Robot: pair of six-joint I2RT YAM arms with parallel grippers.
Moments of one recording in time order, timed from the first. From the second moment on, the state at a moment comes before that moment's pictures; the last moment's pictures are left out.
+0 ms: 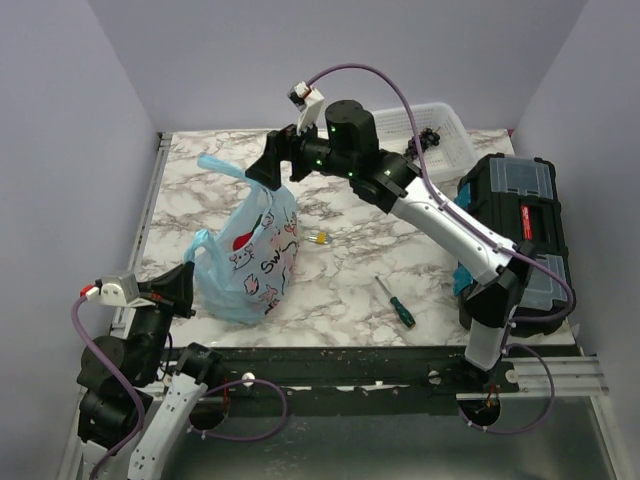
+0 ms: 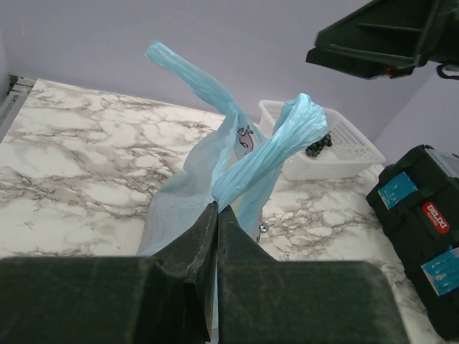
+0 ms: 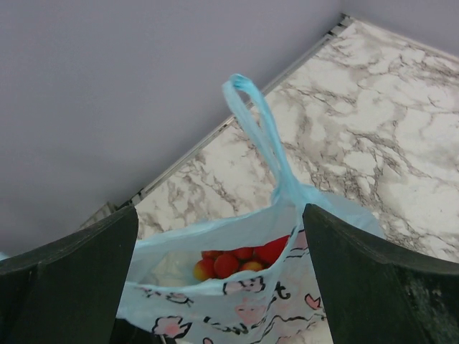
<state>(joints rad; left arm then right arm) -0.39 0.01 0.79 -0.63 -0.20 -0.34 0.85 1.88 2.04 -0.35 -0.23 0.32</state>
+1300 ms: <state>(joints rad) -0.39 0.09 1.00 -0.72 -0.14 -0.28 1.09 1.79 1.61 0.10 -0.68 0.42</state>
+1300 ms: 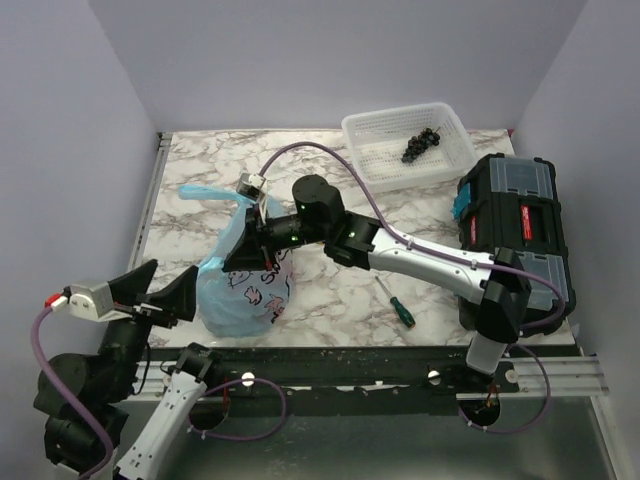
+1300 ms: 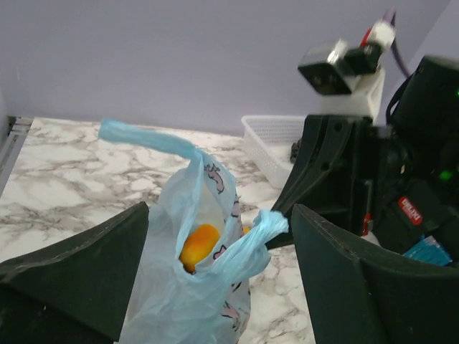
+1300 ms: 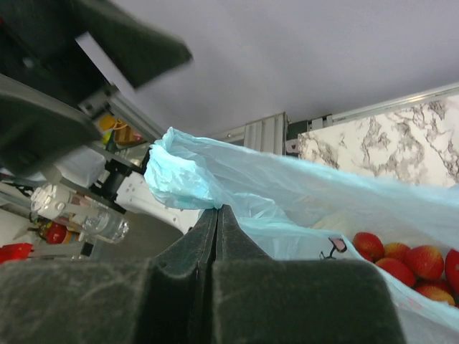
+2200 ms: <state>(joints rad) -0.30 0.85 1.13 -0.83 -0.06 -0.27 1.12 1.59 1.41 0.13 -0.64 0.31</state>
